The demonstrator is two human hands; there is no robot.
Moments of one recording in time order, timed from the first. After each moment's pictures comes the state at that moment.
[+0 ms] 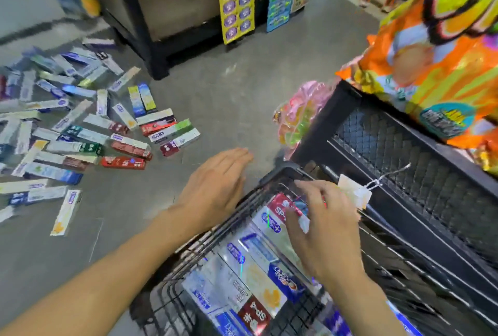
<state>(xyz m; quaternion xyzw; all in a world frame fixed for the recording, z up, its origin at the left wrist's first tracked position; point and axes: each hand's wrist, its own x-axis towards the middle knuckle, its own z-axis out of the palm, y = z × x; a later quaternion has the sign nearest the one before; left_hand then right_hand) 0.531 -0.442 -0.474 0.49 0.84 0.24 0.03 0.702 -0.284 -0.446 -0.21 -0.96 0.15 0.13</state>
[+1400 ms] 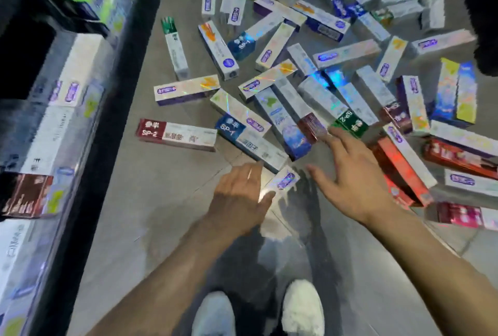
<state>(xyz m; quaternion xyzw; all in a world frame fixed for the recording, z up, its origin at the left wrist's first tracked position) 0.210 -1.052 -0.989 -0.02 0.97 0.23 0.04 0.111 -0.850 -0.928 0.24 -0.96 0.13 -0.08</state>
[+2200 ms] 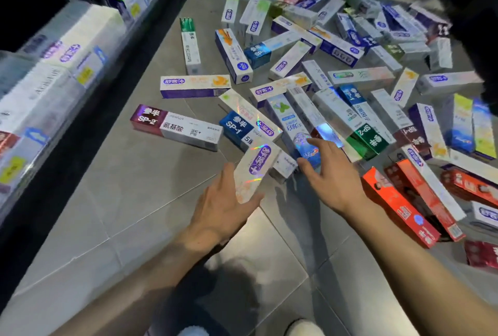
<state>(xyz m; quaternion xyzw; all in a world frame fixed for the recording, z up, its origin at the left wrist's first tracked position) 0.228 -1.070 -1.082 -0.23 0.88 0.42 0.02 0.093 -0.881 -1.042 0.22 -0.95 0.19 -0.07</state>
